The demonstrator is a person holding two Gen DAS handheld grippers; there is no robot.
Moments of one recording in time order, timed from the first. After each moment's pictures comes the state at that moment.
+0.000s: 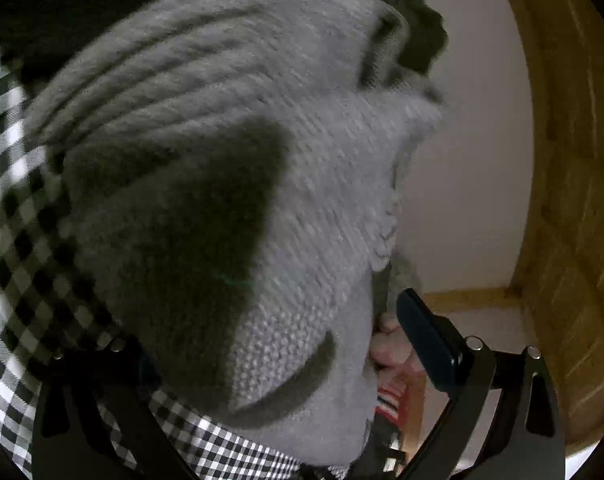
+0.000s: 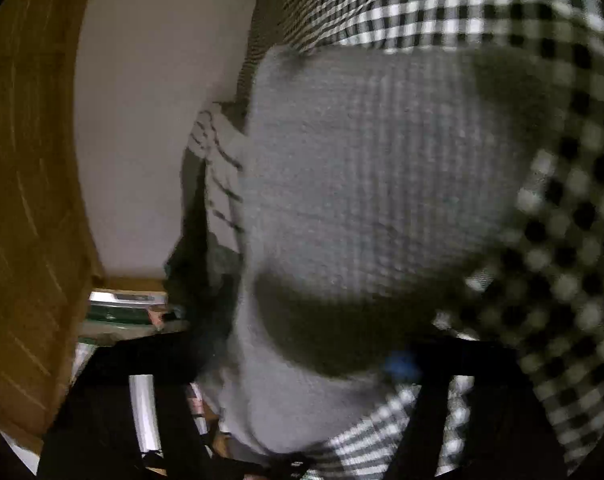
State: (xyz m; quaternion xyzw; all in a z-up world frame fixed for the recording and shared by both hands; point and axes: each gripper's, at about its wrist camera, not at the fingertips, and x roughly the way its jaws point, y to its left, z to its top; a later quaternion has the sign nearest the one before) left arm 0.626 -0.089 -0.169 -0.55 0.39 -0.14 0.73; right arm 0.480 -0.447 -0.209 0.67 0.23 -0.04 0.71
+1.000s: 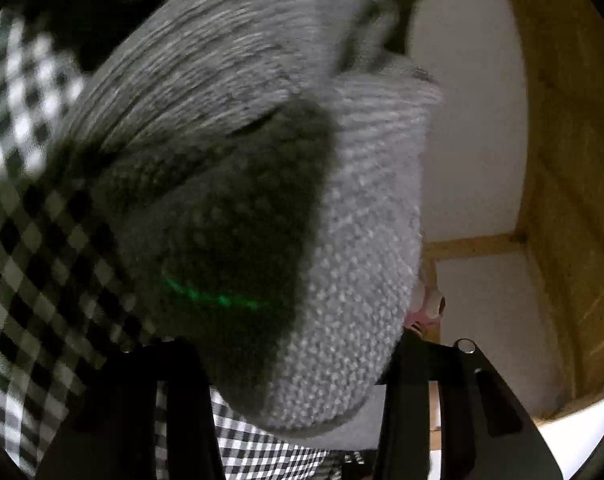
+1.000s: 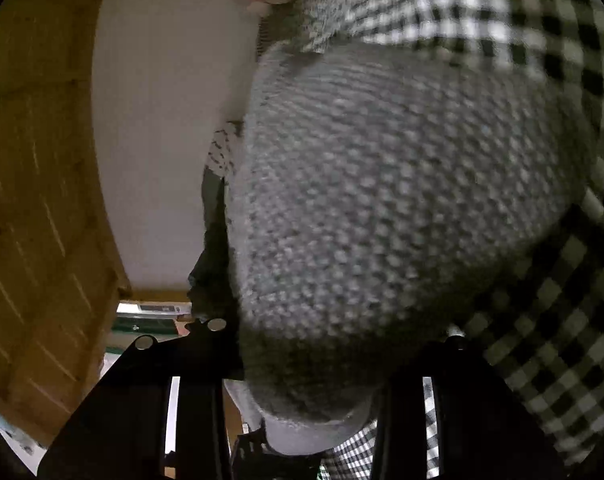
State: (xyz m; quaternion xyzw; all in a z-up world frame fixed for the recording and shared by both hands) left arm 0.596 -0.091 -0.184 -0.49 0.42 -0.20 0.74; right arm 0.434 -0.455 -0.194 0.69 0.18 -0.02 0.70
